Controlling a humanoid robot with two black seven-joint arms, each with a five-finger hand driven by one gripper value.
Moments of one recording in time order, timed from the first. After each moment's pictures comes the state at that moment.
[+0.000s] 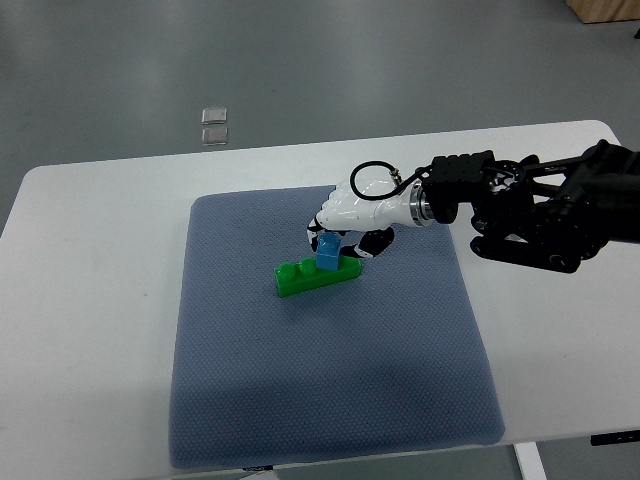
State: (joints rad) left arm 0.00 0.00 -0.10 -0.15 0.07 0.00 0.02; right arm 1.34 -0.27 -0.36 1.02 -1.47 -0.14 0.33
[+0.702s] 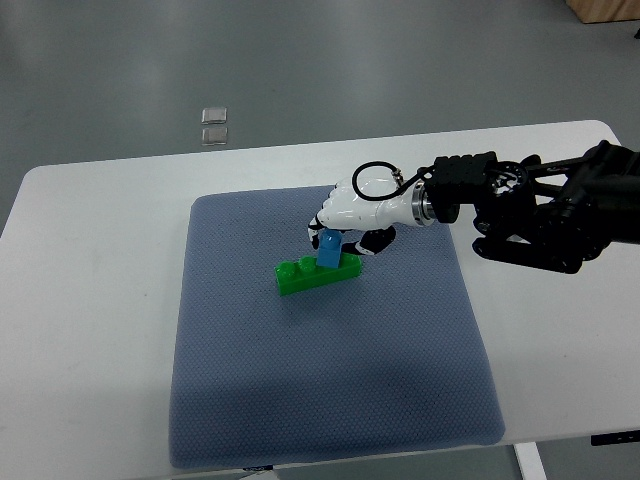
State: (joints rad) left arm 0.00 0.00 -0.10 -0.15 0.07 0.00 0.02; right arm 1.33 -0.27 -0.36 1.01 -1.50 -0.18 0.33
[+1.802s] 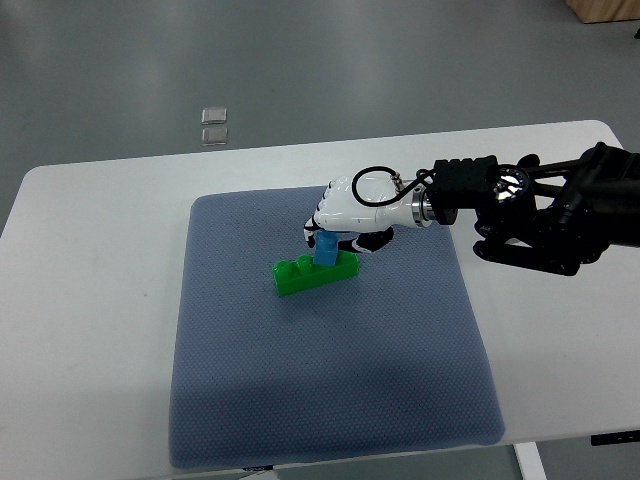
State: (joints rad) left arm 0.00 0.00 -0.10 -0.15 0.07 0.00 0.02; right arm 1.32 -0.26 -0.36 0.99 -1.58 -0.27 0.36
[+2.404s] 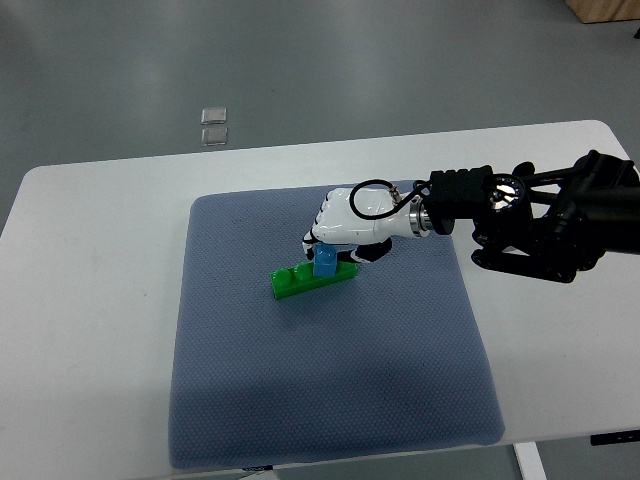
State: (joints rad) left arm 0.00 0.00 -0.10 -0.15 0.07 0.00 0.02; right arm 1.30 -0.24 -0.38 0.98 -1.59 -0.29 0.38
